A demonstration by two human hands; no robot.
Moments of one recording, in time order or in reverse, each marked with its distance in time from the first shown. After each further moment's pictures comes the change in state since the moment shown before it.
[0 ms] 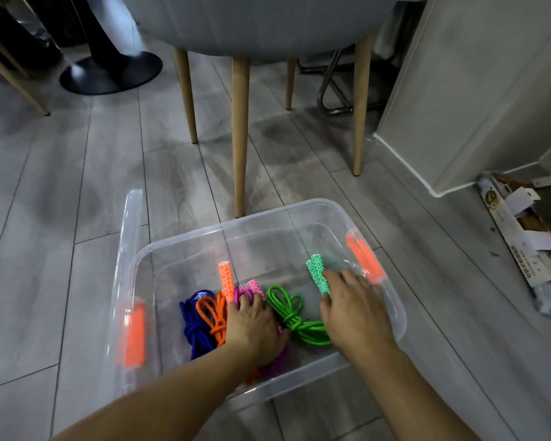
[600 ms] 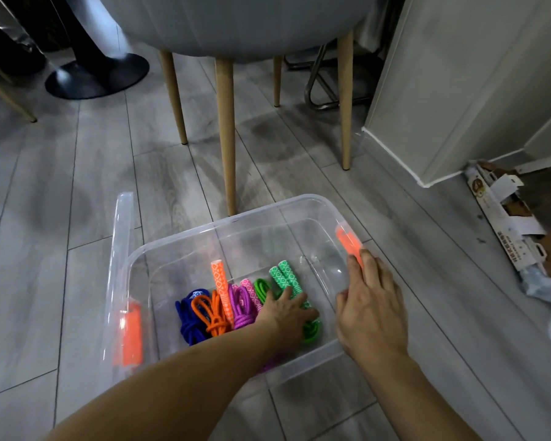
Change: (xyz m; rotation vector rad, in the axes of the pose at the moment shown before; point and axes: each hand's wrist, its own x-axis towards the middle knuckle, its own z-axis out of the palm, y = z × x) left_hand 0.038 0.042 0.003 0.149 -0.129 0.431; right_hand -0.019 0.021 0.004 -0.018 0.169 0.157
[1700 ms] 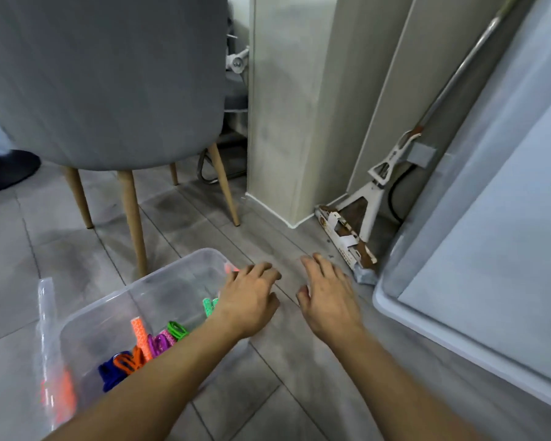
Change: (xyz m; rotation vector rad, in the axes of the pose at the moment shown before) left_hand -0.146 0.112 -0.189 -0.213 0.628 0.144; right_hand -0.077 0.080 -0.175 0.102 0.106 0.116
